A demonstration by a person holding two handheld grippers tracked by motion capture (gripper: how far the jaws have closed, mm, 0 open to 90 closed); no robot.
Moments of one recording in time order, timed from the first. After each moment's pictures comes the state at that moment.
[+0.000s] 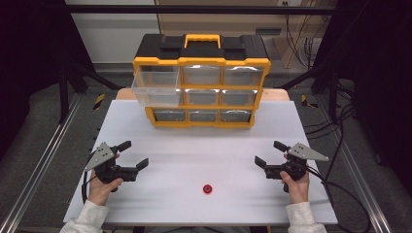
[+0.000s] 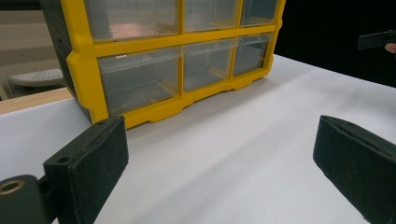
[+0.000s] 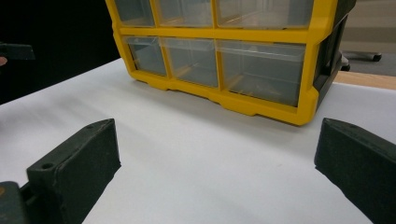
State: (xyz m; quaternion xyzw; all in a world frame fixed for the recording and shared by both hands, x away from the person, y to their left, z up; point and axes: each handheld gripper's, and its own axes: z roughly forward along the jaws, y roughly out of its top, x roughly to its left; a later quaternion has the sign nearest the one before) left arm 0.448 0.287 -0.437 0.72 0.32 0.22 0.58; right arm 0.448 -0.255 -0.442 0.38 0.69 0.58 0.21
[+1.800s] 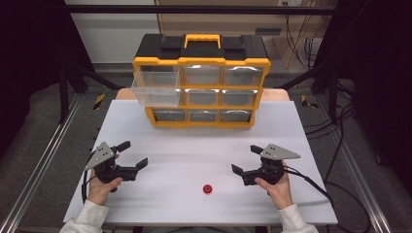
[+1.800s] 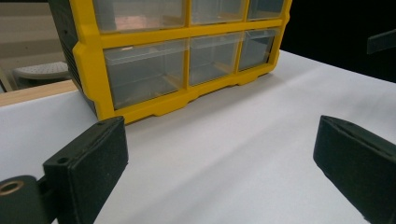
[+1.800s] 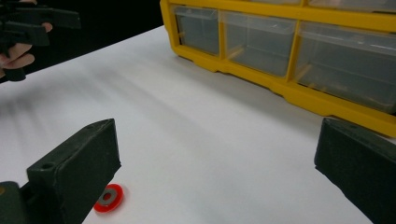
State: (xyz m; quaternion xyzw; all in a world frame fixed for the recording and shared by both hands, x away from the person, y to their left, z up) left arm 0.450 0.289 -0.439 0.72 0.33 0.22 0.57; right arm 0.441 -0.187 -0.430 0.34 0.75 0.54 0.17
